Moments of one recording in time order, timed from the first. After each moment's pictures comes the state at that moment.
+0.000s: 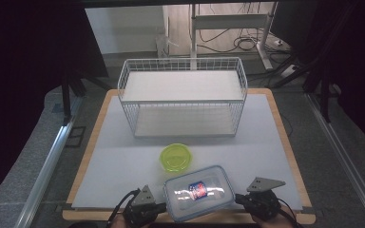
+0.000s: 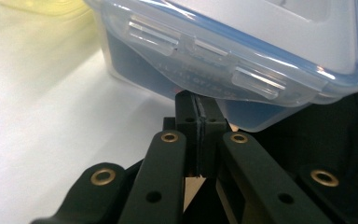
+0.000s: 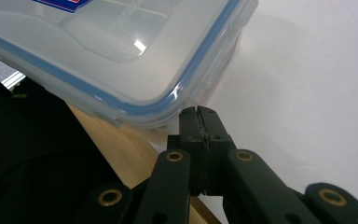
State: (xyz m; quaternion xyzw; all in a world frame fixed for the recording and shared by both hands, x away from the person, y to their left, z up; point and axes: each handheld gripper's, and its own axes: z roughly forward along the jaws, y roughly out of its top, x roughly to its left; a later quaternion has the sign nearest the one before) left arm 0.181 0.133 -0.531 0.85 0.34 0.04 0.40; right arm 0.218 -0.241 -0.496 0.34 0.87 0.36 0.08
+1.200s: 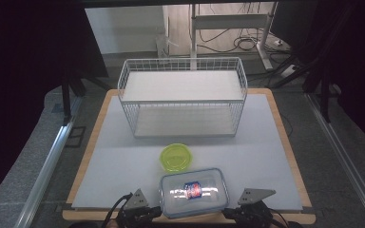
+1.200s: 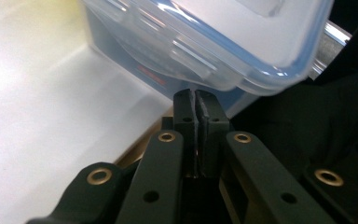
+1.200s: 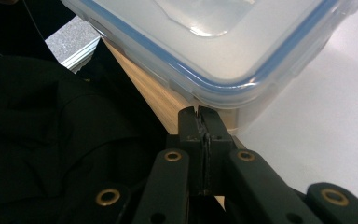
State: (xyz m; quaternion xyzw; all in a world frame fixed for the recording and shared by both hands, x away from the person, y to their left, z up) left arm 0.167 0.144 -0.527 0.84 0.37 0.03 0.40; right arm 0.193 -0.220 -0.499 0.30 0.88 0.37 0.01
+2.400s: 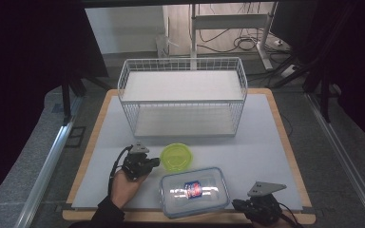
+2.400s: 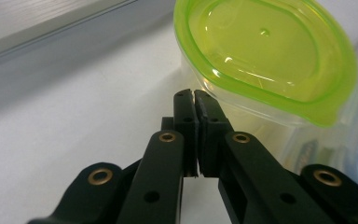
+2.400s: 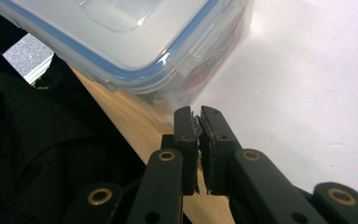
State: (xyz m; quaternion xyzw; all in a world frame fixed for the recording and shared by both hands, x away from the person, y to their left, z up) left arm 0.303 0.157 -0.513 0.81 0.42 0.09 0.39; right arm 0.207 -0.243 -0.497 0.35 0.87 0.36 0.05
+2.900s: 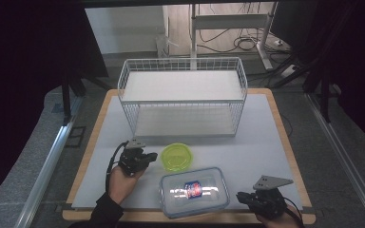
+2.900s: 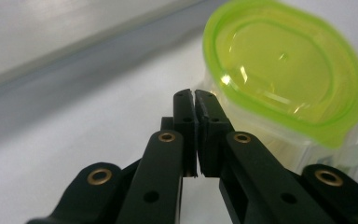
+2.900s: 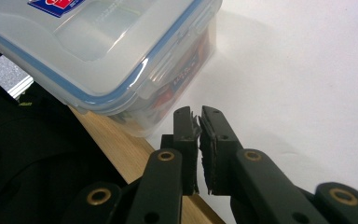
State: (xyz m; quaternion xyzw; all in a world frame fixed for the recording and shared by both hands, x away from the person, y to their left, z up) left arm 0.308 0.169 -0.501 0.80 0.43 0.11 0.40; right arm 0.218 -0.253 -0.487 0.36 0.86 0.37 0.07
